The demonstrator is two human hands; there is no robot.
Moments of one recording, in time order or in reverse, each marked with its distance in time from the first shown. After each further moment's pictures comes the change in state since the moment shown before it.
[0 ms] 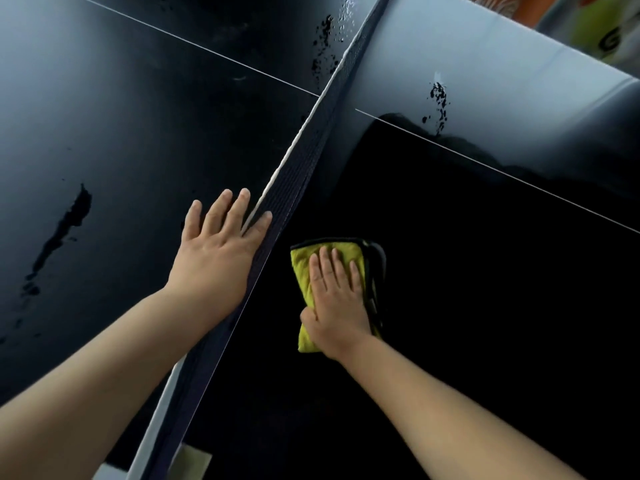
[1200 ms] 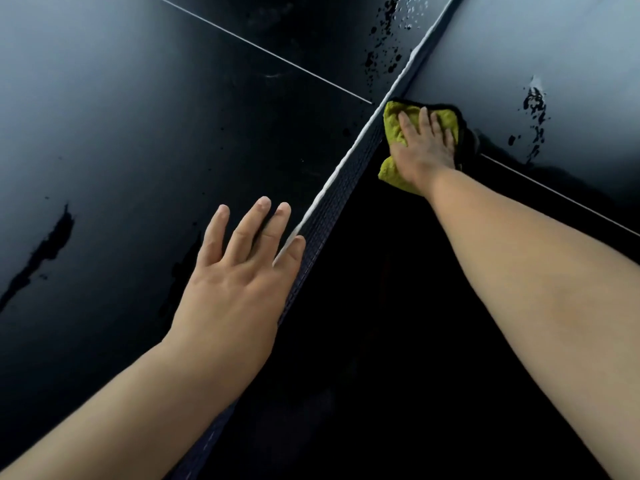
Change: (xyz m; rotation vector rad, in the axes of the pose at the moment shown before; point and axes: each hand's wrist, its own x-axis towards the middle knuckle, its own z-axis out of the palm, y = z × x) left_hand 0.083 0.001 0.016 0.027 0.253 0.054; right_hand 0.327 0.134 -0.118 0.099 0.086 0.215
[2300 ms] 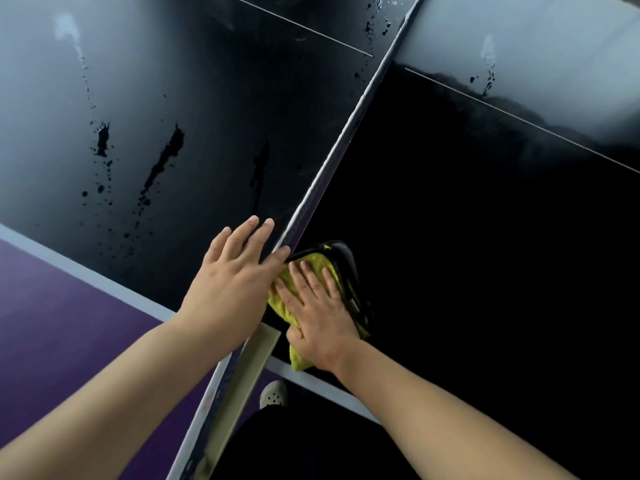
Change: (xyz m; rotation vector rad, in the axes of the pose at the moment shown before) left_hand -0.261 -0.006 -0.035 -0.059 -0.009 0.001; right_hand -0.501 -0.132 0.141 -0.204 -0.190 -0.558
